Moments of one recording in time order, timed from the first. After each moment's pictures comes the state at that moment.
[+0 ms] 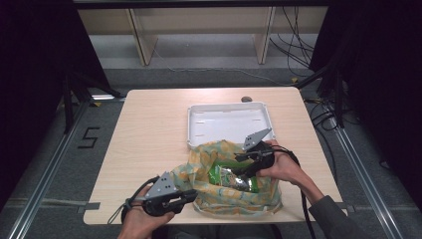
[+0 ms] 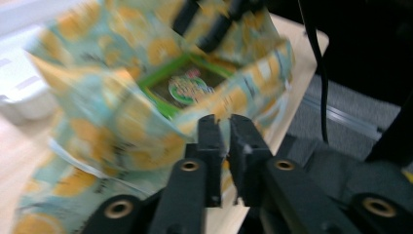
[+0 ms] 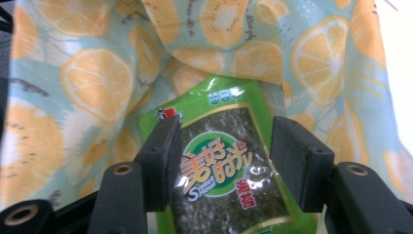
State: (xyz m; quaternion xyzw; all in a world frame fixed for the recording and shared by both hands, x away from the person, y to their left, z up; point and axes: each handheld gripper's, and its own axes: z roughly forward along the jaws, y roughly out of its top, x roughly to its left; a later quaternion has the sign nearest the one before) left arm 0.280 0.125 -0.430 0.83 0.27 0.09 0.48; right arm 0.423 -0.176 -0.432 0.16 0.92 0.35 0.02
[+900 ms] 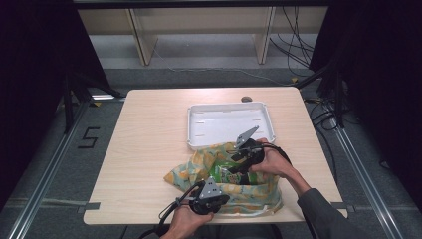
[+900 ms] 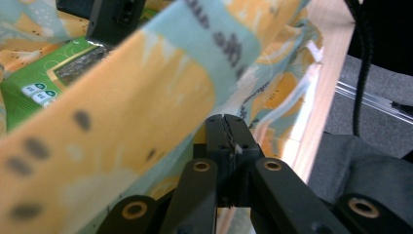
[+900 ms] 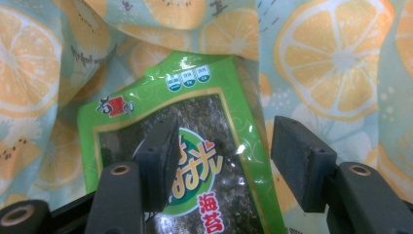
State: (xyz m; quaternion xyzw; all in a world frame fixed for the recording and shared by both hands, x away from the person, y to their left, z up) left arm 0.312 0.035 -0.499 0.86 0.26 0.08 0.44; right arm 0.455 -0.162 -0.467 0.18 0.94 0.31 0.00
